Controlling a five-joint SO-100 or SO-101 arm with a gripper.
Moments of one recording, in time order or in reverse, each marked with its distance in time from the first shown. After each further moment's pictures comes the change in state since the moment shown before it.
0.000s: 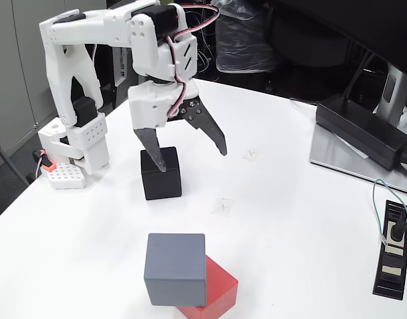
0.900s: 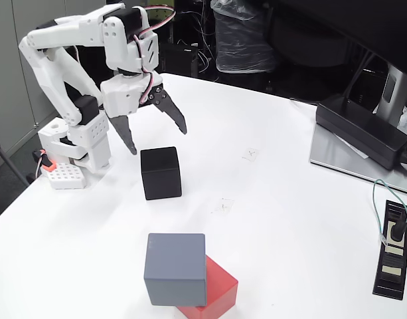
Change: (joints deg) arm -7.8 27.5 29.0 0.0 -5.5
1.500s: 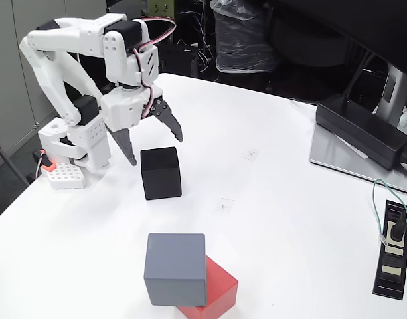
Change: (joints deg) arm 2.7 0.0 7.9 -6.9 -7.7
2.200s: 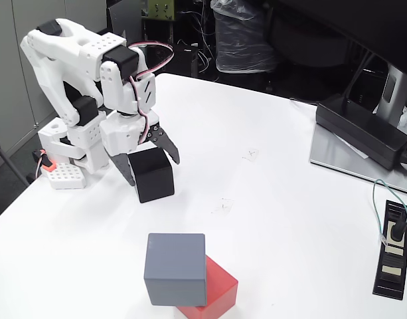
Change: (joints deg) arm 1.1 0.0 12.0 -12.0 -0.5
